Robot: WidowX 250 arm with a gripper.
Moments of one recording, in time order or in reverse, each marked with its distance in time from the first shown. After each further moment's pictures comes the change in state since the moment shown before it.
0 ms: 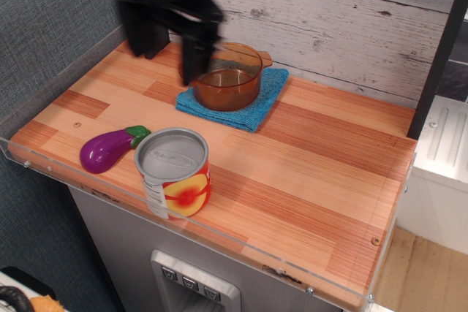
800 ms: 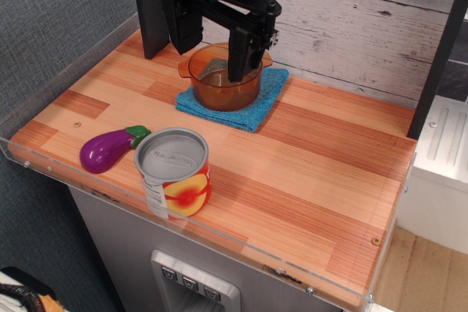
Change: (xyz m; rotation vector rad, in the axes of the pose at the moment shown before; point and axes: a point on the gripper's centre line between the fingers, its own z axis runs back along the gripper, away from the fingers) arm 0.023 -0.043 0.013 -0.035 -0.034 -0.029
